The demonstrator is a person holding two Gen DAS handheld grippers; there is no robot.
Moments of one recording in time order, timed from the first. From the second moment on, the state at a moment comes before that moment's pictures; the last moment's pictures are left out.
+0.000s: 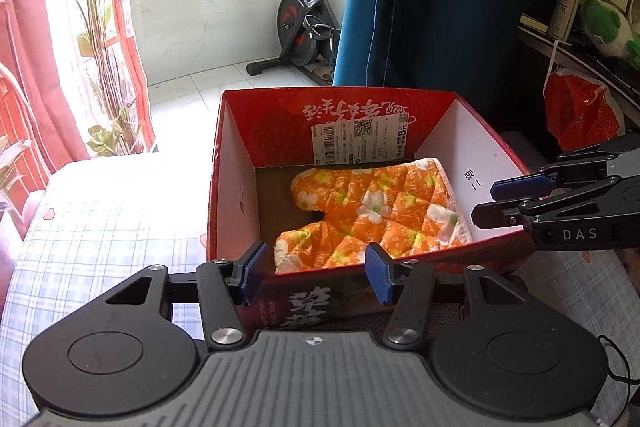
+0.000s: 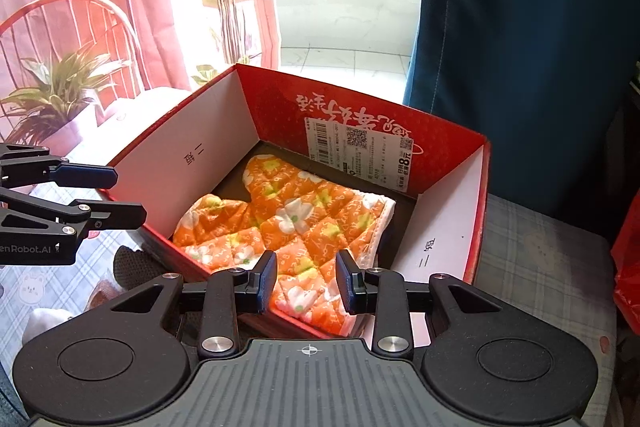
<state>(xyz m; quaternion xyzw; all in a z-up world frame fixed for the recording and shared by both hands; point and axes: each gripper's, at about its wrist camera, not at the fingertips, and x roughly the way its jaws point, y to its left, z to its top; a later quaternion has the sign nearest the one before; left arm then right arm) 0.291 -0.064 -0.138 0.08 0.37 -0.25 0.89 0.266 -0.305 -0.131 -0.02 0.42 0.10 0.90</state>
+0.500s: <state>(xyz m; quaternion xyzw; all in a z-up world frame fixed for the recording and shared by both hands) 0.200 -0.029 -0.144 0.07 0.37 -0.24 0.89 0.171 -0.284 -0.139 -0.02 0.43 0.13 0.90</state>
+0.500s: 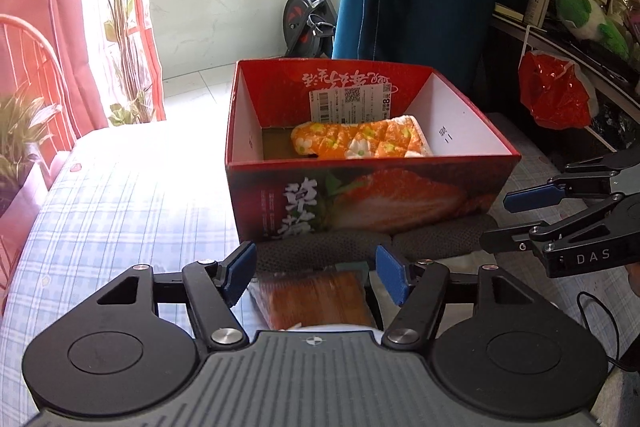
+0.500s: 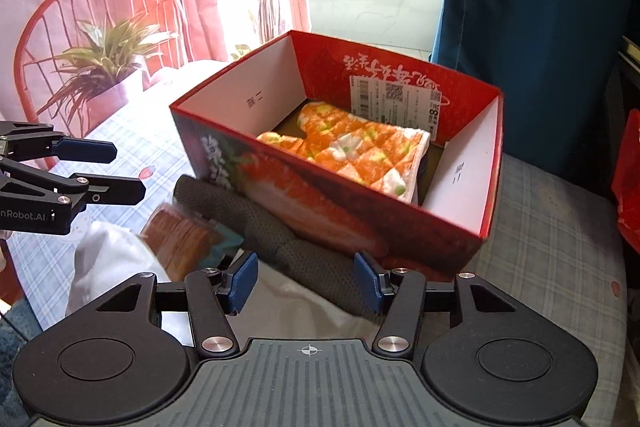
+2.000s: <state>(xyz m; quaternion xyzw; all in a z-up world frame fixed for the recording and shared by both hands) 0.149 -0.017 -0.229 -0.02 0.41 -0.23 0.88 0.090 -0.295 -0.224 0.11 0.37 0.10 0.91</state>
